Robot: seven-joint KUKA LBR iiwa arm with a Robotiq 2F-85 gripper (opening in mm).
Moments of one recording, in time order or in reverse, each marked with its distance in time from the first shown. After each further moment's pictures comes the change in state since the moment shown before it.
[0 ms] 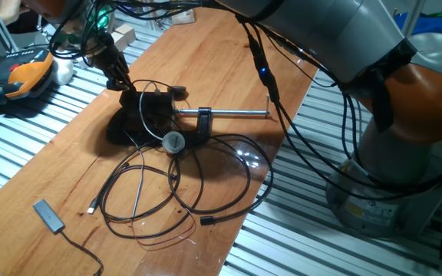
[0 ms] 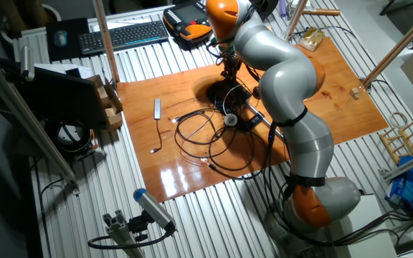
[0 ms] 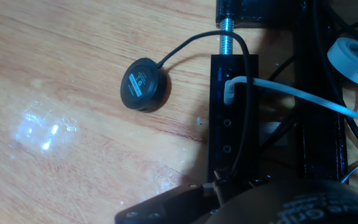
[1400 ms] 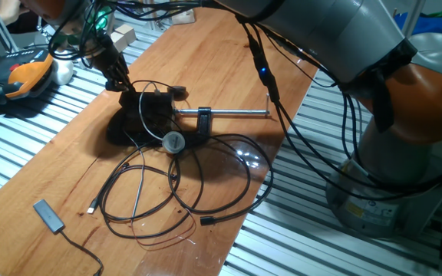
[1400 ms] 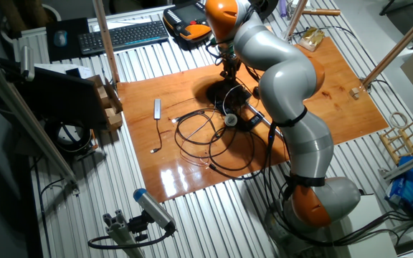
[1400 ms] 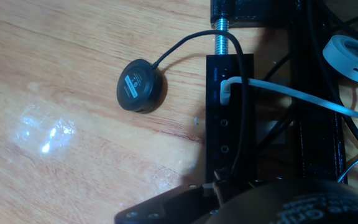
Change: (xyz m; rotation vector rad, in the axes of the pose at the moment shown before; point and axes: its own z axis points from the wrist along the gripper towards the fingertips) arm 0.002 -0.002 0.000 -0.005 0.006 0.015
